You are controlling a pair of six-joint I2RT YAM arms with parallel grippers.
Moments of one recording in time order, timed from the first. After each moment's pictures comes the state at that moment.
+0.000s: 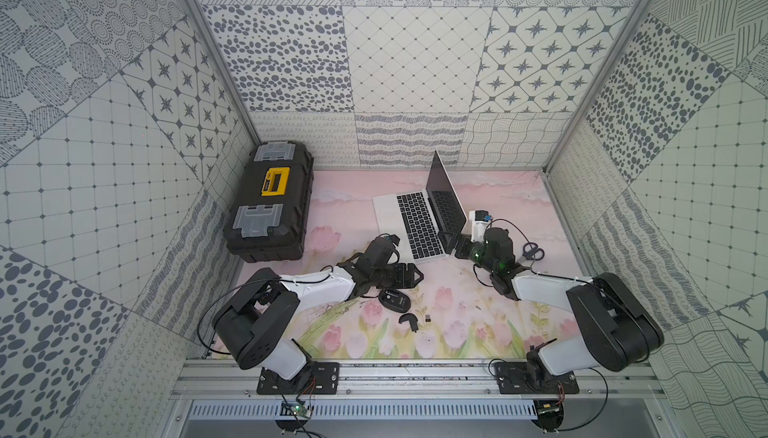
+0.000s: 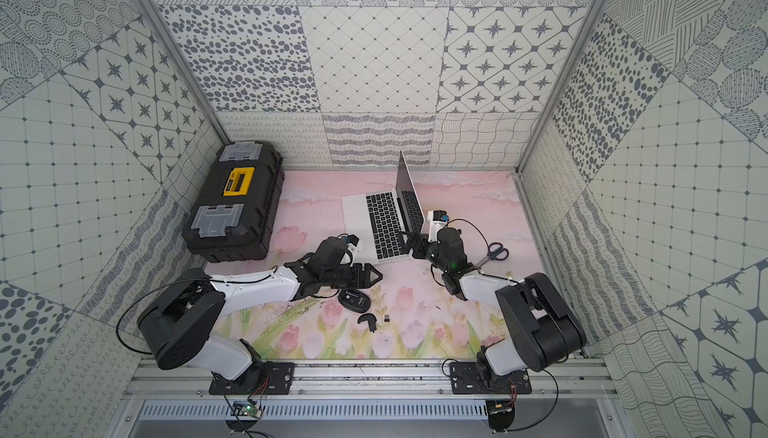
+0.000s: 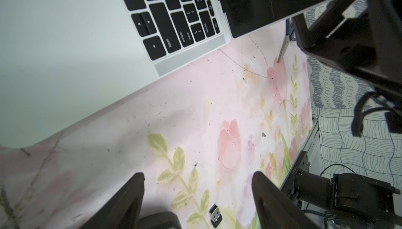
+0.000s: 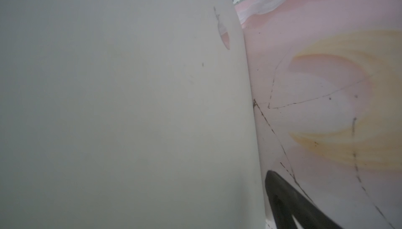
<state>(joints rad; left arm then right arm) -0.68 1.54 0.72 0.05 0.33 -0.69 0.41 1.41 0.50 0.54 -0.18 0.59</state>
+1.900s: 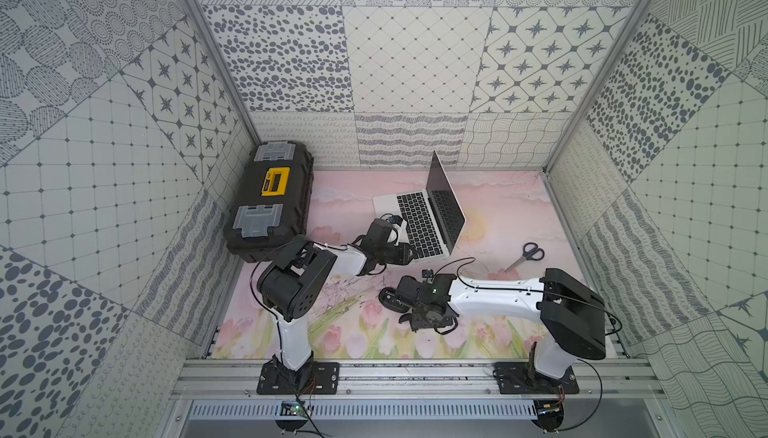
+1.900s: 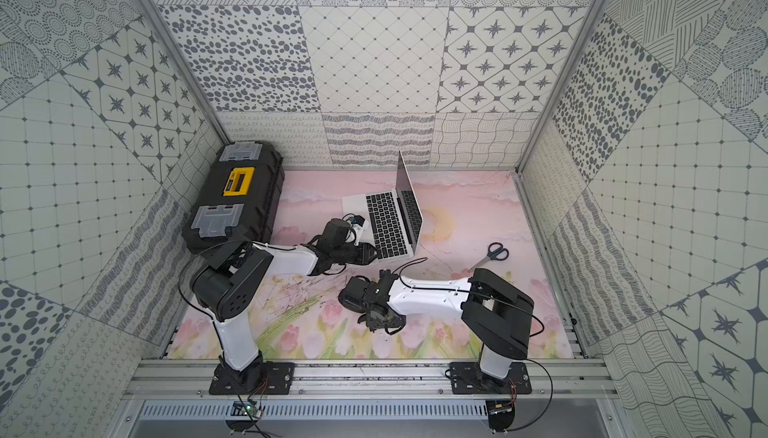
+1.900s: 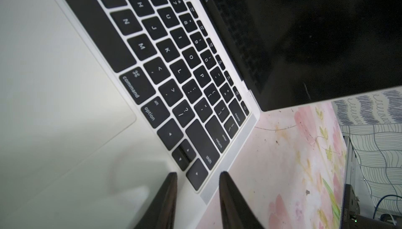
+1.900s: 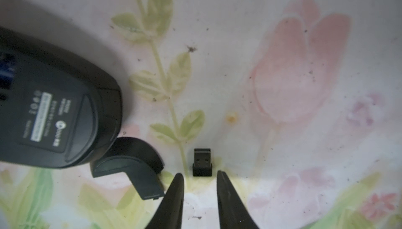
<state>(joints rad) -0.53 1.89 0.90 0.28 0.41 -0.45 1.16 1.71 1.04 -0.80 0.15 1.11</state>
